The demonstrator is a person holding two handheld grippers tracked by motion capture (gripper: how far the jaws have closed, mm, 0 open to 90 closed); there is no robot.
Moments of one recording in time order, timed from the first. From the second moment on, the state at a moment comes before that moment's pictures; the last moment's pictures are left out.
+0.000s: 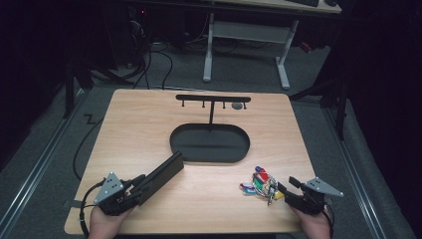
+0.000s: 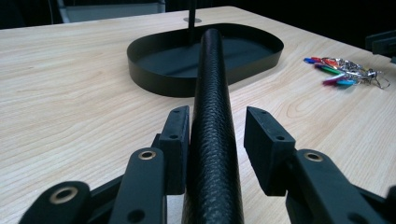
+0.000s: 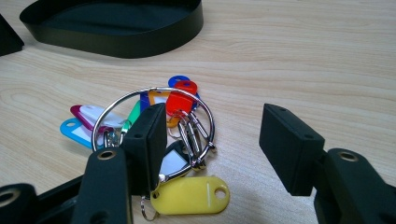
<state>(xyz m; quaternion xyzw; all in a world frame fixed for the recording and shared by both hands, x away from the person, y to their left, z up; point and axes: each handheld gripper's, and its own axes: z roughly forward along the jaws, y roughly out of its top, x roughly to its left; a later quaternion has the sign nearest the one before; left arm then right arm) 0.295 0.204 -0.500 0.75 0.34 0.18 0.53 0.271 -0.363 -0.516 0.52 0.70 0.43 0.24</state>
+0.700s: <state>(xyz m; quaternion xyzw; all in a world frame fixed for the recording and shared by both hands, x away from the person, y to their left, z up) 0.297 0.180 -0.493 0.81 0.31 0.20 0.45 0.269 -0.362 -0.516 0.52 0.70 0.43 0.24</state>
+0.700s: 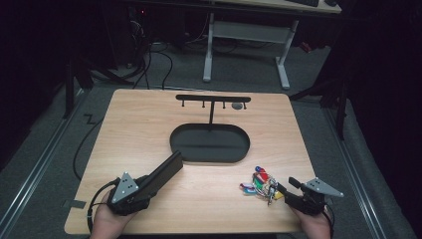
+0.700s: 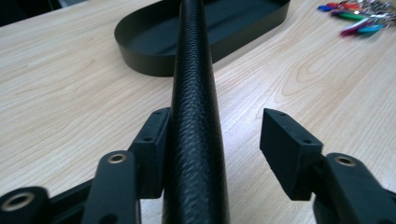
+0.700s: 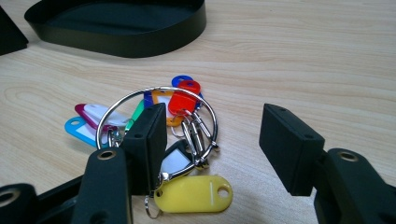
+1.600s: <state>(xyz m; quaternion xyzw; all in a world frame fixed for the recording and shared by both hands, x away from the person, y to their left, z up) 0.325 0.176 -0.464 0.87 0.34 0.18 0.33 0.270 -0.362 -0.516 0.50 0.71 0.44 0.22</state>
